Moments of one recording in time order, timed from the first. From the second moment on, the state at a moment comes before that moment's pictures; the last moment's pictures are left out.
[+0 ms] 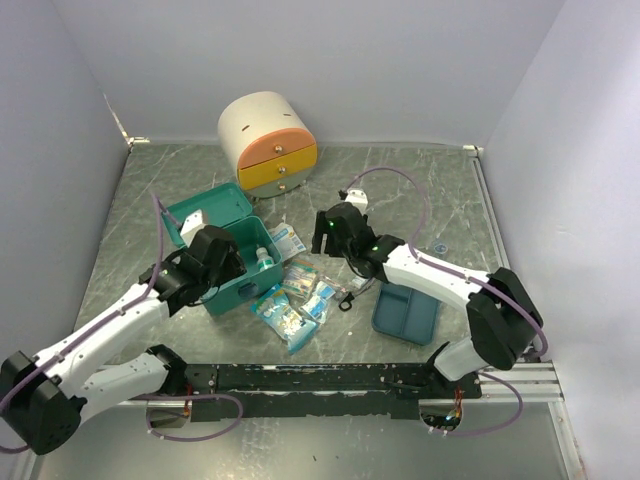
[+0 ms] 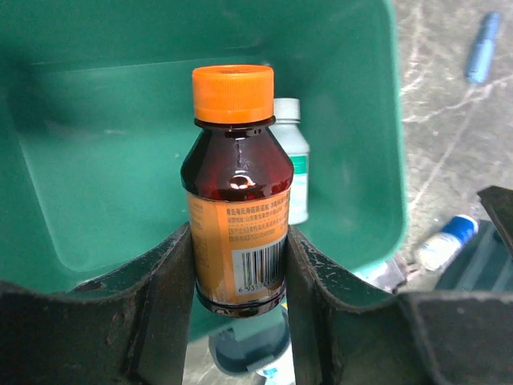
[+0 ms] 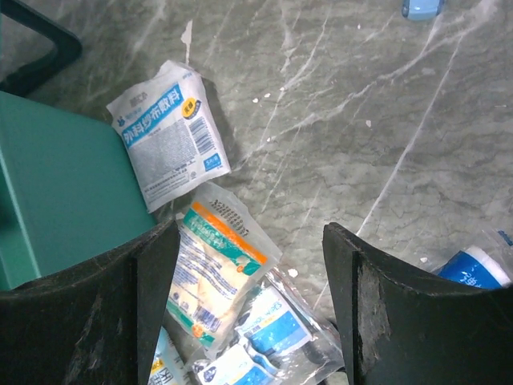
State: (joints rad) left arm -0.64 0.95 0.72 -0.55 -0.40 -0.99; right arm 0.76 1.47 0.95 -0.15 0.33 0.61
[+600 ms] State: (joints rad) left arm -0.55 1.22 0.71 -0.45 -0.19 -0.95; right arm 0.76 1.53 0.95 -0.14 0.28 0.55
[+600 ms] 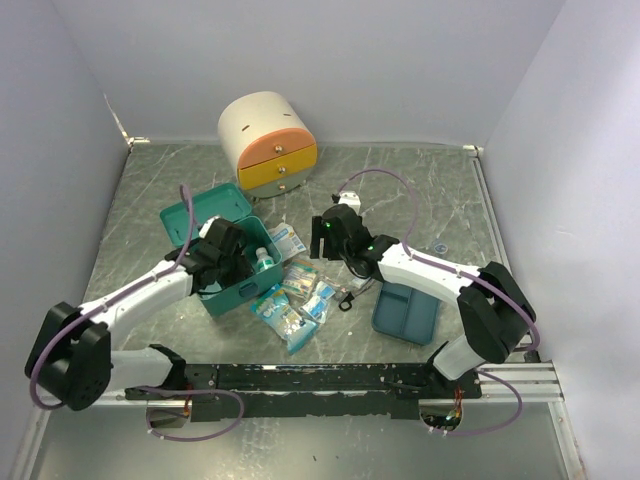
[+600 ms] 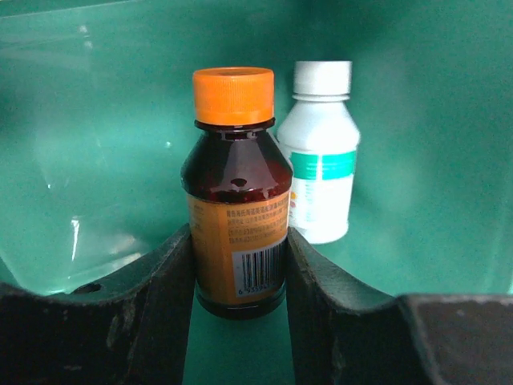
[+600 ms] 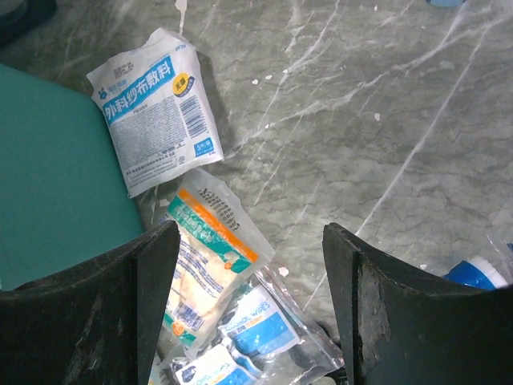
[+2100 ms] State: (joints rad) left arm -0.47 1.36 0.77 -0.36 -0.23 -0.71; right arm 0.59 1.69 1.03 -0.16 0.27 0.42
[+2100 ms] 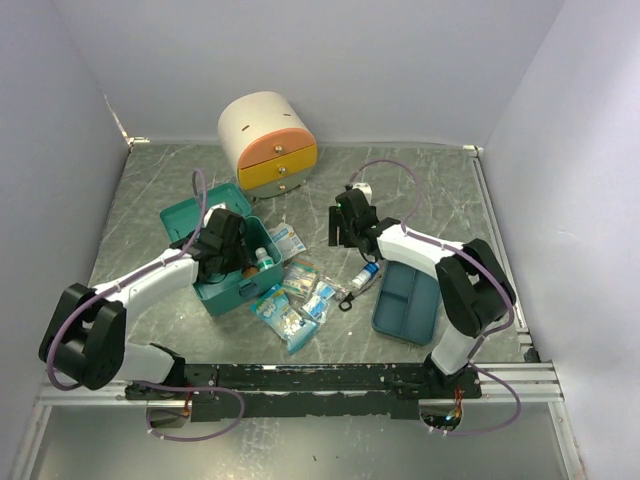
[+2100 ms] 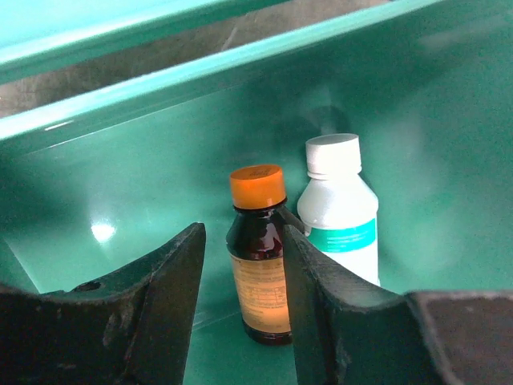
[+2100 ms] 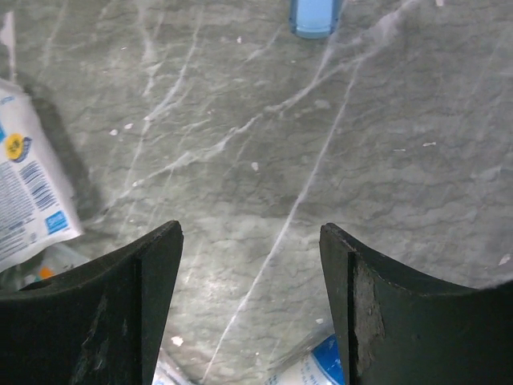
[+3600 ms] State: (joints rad) left arm -0.47 0.93 0.80 -0.47 -0.17 -0.59; right arm 0.69 1.62 1.13 -0.33 0.05 0.43
